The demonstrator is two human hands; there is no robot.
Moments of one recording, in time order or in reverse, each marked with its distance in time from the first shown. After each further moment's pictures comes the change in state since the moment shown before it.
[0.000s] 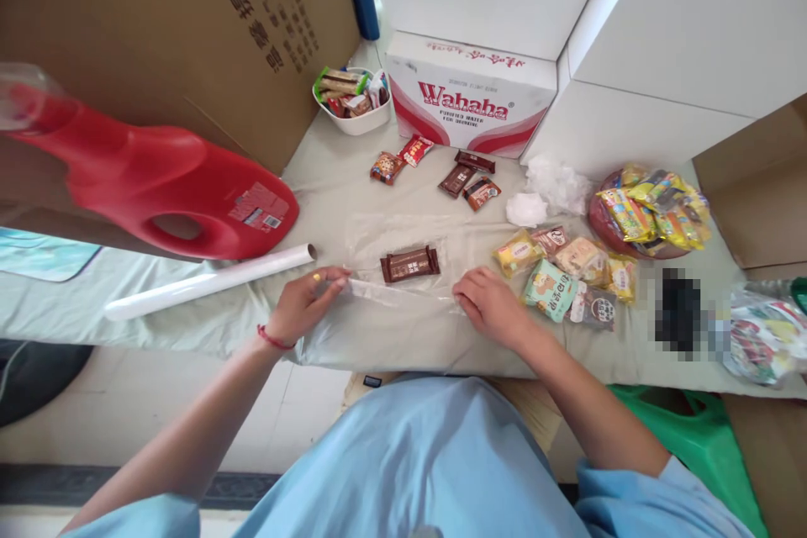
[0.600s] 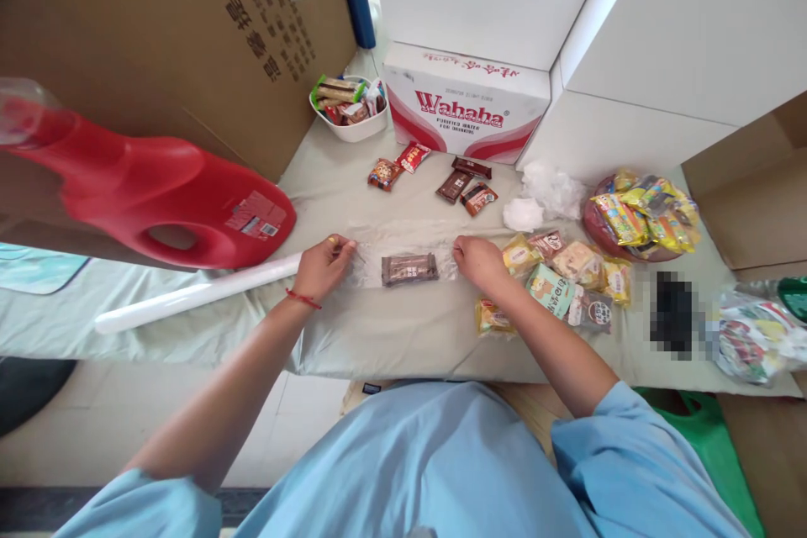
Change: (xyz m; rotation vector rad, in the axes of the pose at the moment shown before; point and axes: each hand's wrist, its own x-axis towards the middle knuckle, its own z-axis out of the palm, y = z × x) left_hand 0.079 0.006 0.015 0.100 0.112 -0.228; right_hand 0.086 0.038 0.003 -0.318 -0.190 0.566
